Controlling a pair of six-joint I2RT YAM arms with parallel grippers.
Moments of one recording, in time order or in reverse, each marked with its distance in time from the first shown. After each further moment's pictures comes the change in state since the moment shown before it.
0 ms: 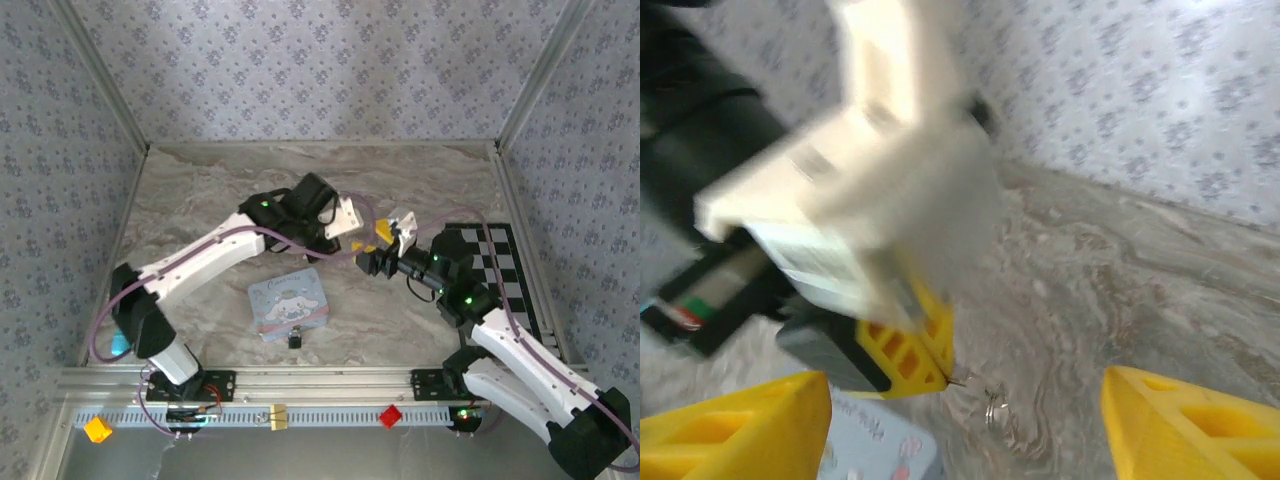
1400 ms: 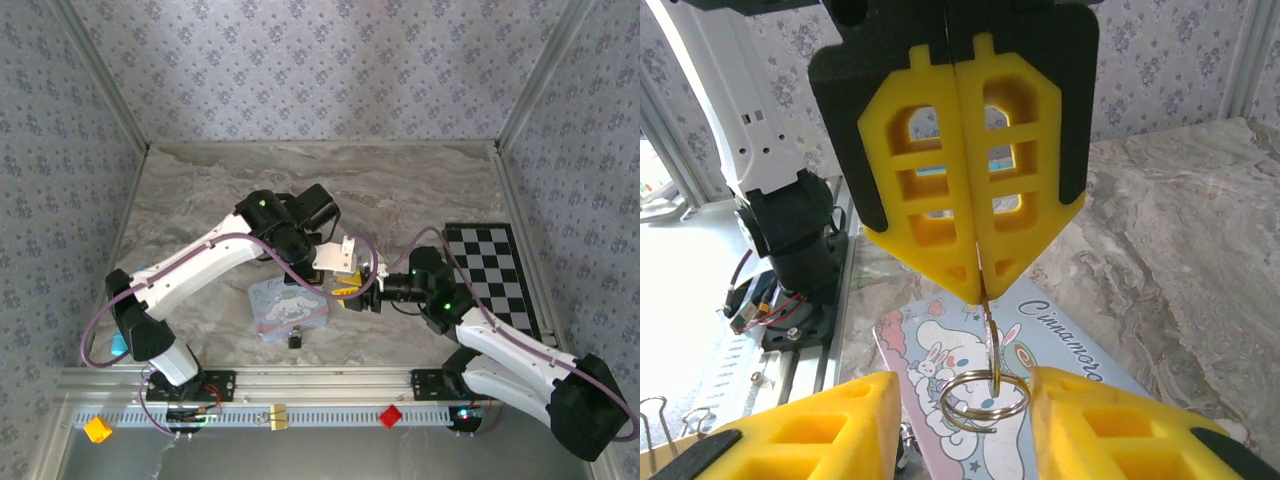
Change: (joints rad) left arm -0.085 -0.029 0.148 -0.398 0.134 0.297; right arm 0.109 0.126 -0.134 0.213 -0.392 -0.117
